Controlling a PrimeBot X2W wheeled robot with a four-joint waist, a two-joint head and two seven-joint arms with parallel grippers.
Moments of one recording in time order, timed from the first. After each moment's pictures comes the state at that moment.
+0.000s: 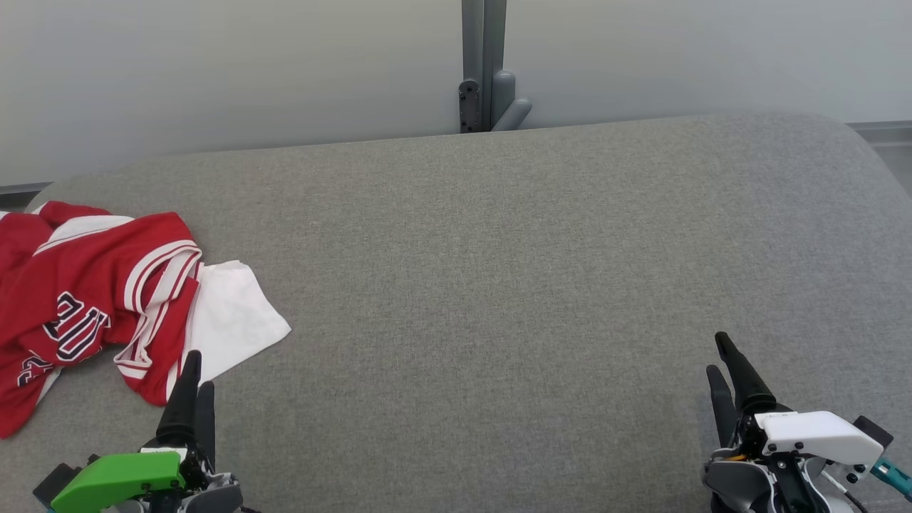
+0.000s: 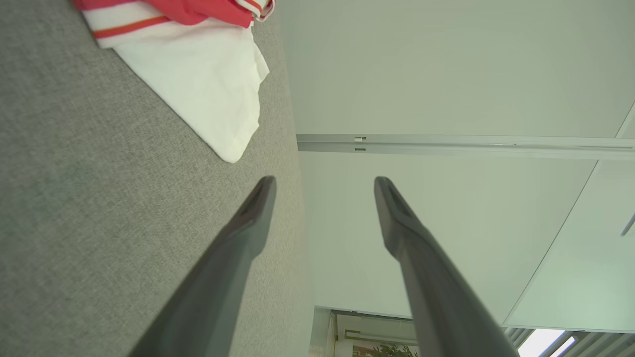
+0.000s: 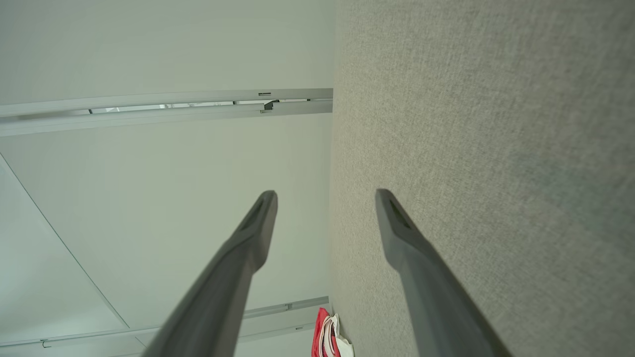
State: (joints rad) left arm -0.07 0.03 0.14 0.31 -1.59 -0.13 0.13; right arm -0.06 -0.04 -0.03 0.30 1.60 0.13 0.02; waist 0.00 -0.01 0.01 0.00
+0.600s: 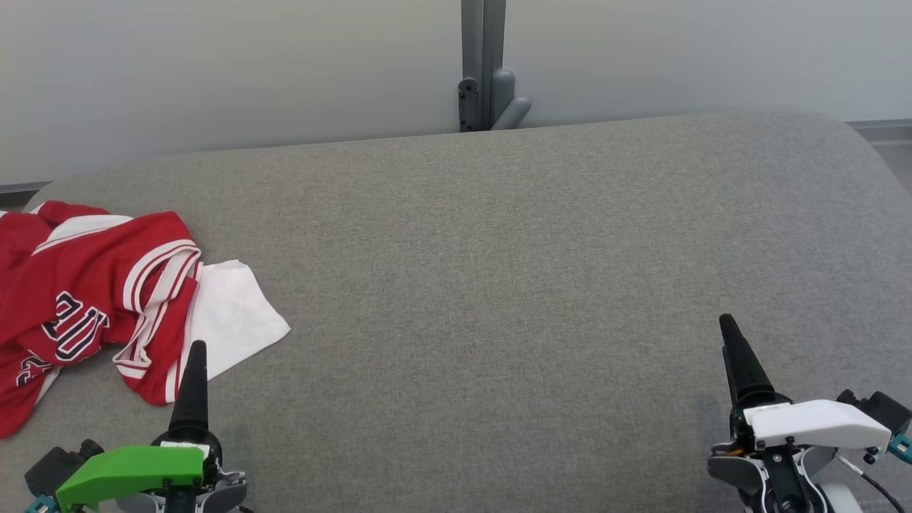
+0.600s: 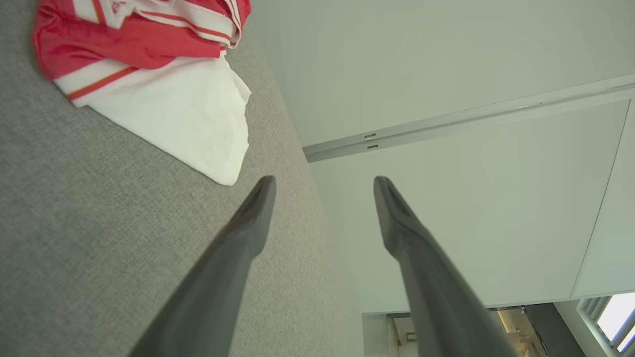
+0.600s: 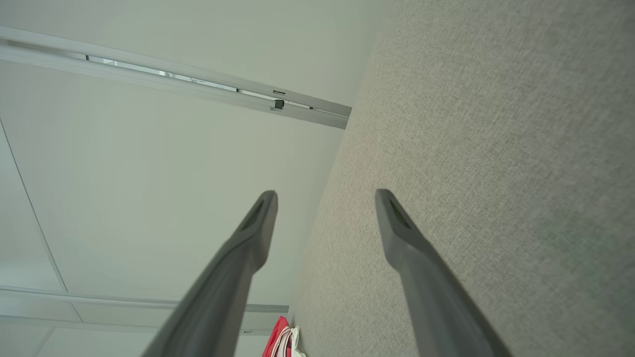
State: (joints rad) left arm -0.05 0.03 0.09 0.24 -1.38 -0.13 0.04; right arm -0.05 -0.04 -0.02 0.22 1.35 0.13 -0.04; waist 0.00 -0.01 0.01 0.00
